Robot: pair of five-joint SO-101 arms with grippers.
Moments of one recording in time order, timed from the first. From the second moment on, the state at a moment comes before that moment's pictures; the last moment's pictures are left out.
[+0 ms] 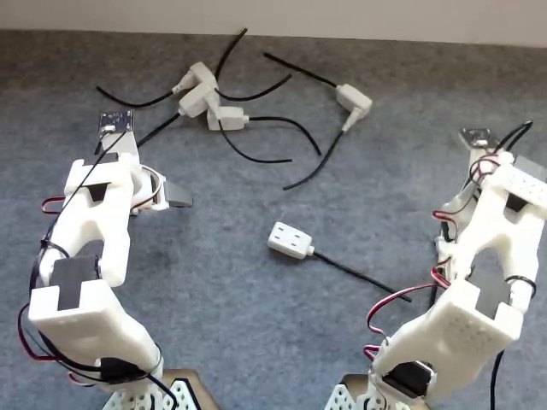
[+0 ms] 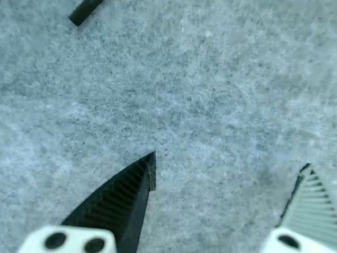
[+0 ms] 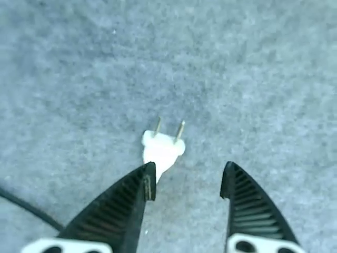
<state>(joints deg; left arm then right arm) -16.1 12.4 20.9 53.3 2.9 28.6 16.9 -1.1 77.1 37.4</state>
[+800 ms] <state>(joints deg) -16.1 12.4 20.9 53.3 2.9 16.4 15.4 12.1 71.6 31.4</state>
